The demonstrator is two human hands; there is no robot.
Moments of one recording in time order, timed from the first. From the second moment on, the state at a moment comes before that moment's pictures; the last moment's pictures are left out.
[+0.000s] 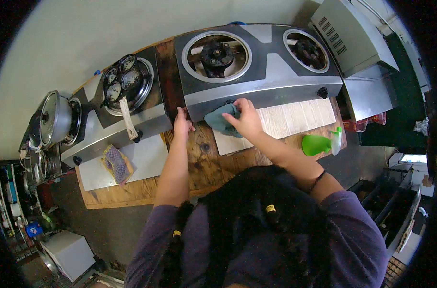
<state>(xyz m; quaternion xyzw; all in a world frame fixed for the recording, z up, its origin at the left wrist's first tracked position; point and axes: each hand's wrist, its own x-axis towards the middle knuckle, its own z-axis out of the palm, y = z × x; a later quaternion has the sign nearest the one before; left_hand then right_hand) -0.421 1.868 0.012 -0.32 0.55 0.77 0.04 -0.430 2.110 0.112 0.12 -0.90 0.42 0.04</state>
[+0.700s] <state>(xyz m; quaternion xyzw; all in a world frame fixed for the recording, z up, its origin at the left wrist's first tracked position) -0.422 1.867 0.000 -0.32 0.56 0.76 0.02 -0.444 2.100 0.081 0.14 -0.93 0.34 0.06</state>
